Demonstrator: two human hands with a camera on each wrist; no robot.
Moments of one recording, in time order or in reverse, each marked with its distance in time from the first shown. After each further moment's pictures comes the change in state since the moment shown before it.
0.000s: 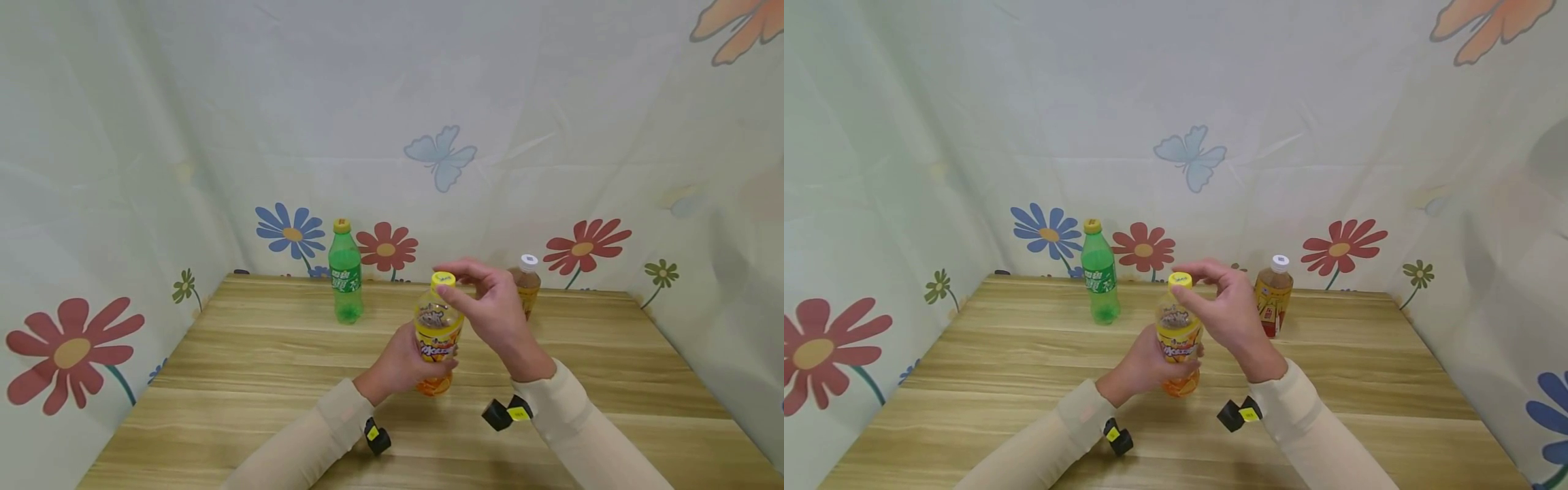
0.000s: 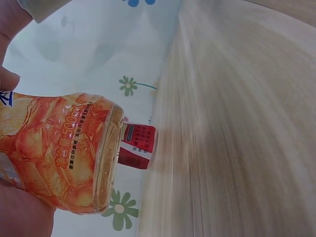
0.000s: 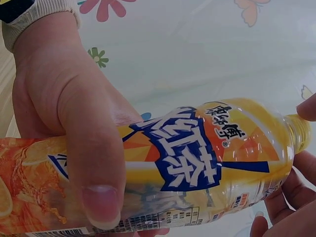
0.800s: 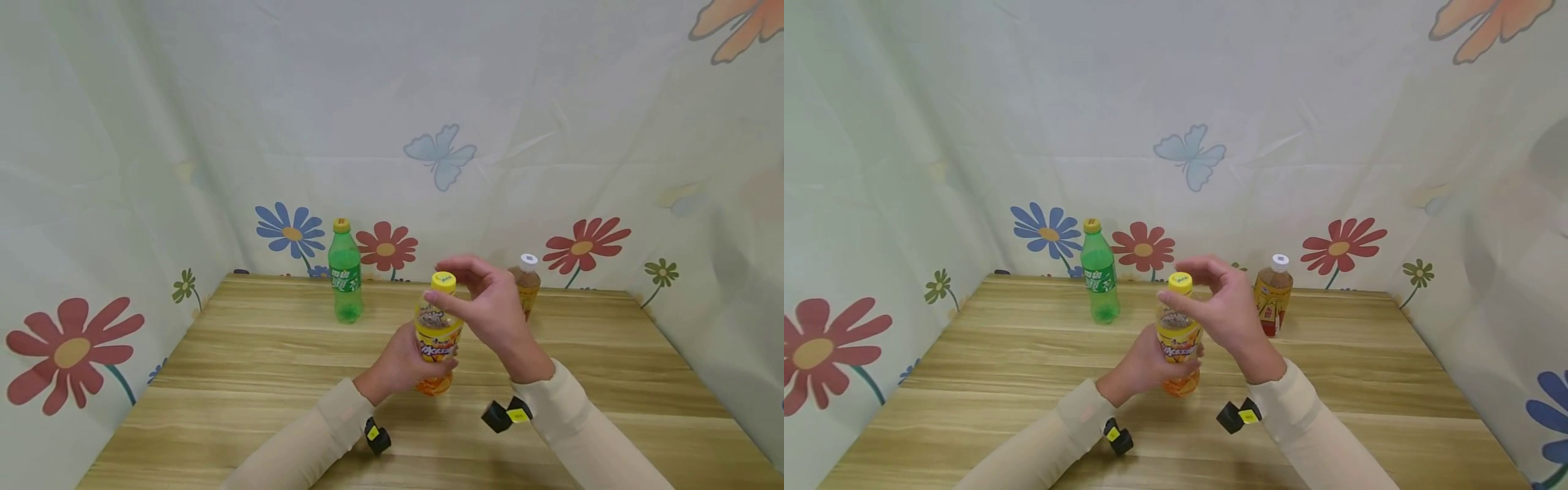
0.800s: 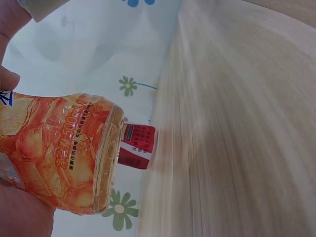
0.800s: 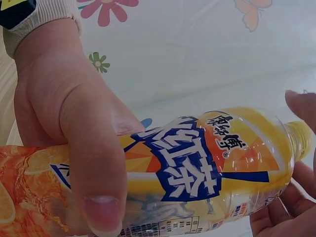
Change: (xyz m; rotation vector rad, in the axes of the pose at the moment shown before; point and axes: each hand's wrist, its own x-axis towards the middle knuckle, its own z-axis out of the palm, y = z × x) left_hand 0.001 0.000 0.001 -0.014 -0.009 0.021; right_hand 0.000 0.002 0.002 -0.013 0.018 0.012
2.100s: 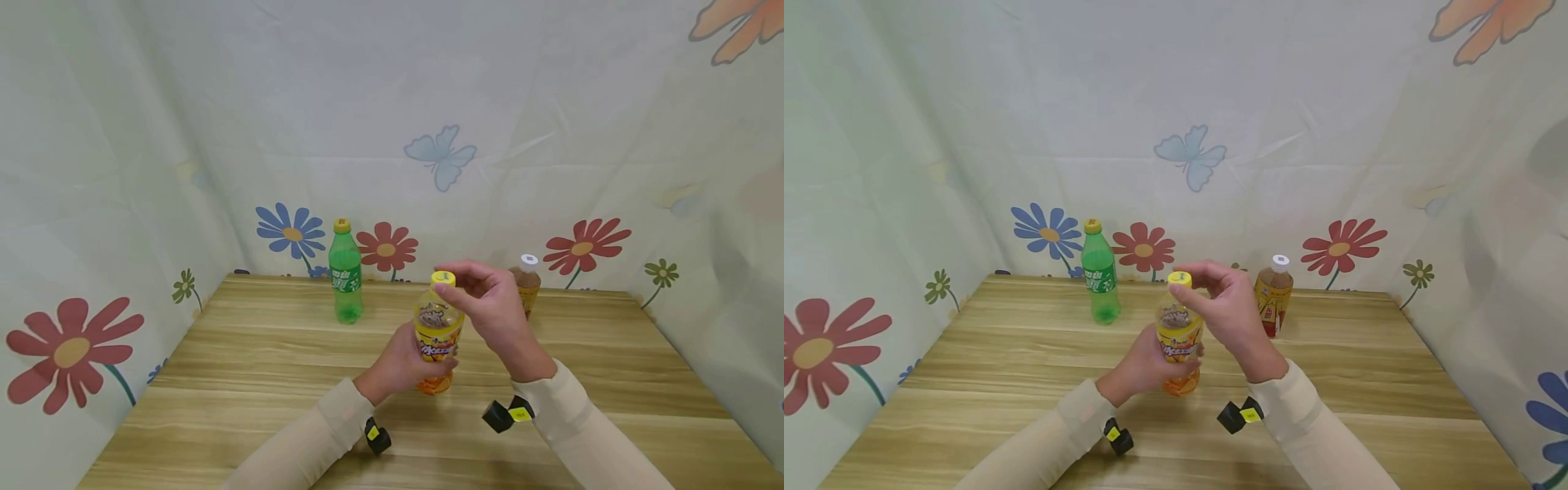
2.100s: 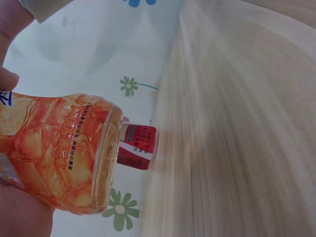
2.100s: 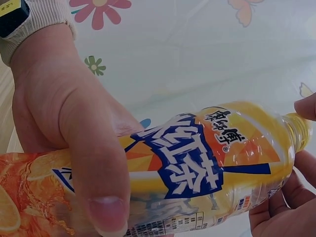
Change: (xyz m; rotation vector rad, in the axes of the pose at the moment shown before) left_hand -0.001 -0.002 0.000 0.017 0.020 -0.025; right_hand -0.002 -0.001 -0.003 0.088 -0.020 0.044
